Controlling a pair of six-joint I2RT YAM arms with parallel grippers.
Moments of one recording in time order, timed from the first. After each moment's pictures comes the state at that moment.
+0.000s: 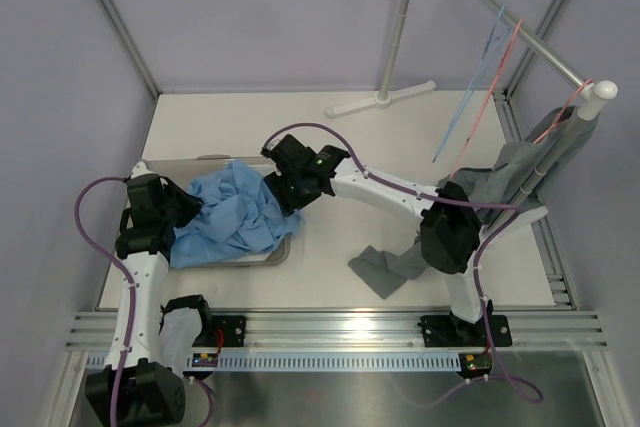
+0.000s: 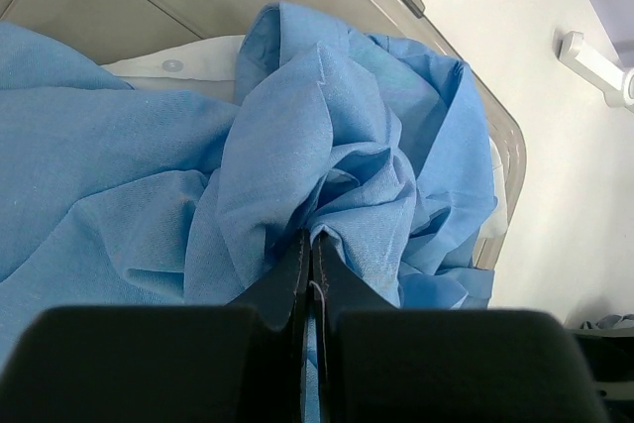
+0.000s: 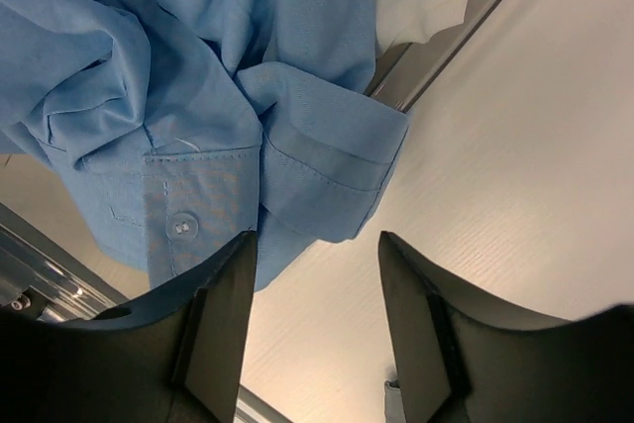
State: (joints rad) left arm 0.19 0.80 0.68 -0.53 0.12 -0.65; right arm 0.96 2.02 1.80 -0.77 0.01 0.29
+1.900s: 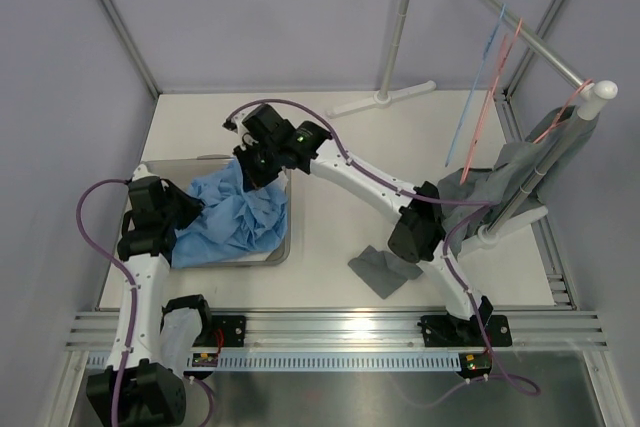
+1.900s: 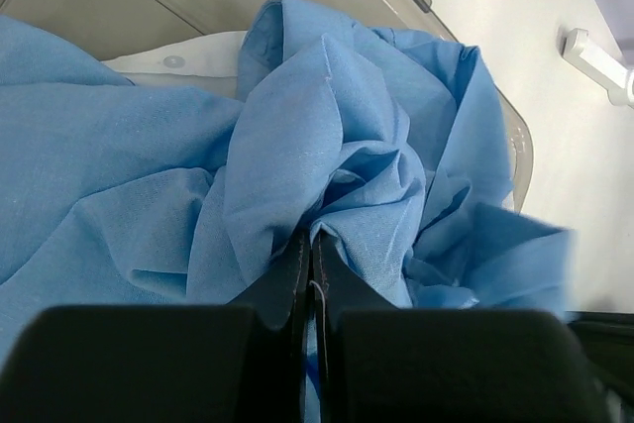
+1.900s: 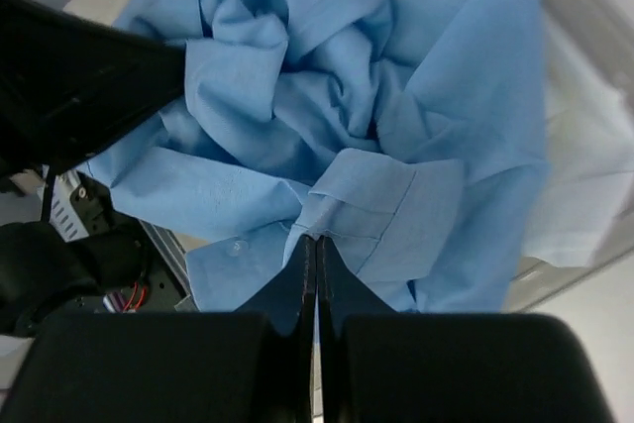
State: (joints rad) left arm 0.19 0.79 0.64 -0.51 0.12 -0.65; right arm 0.96 2.29 2.40 -0.88 -0.22 0.26
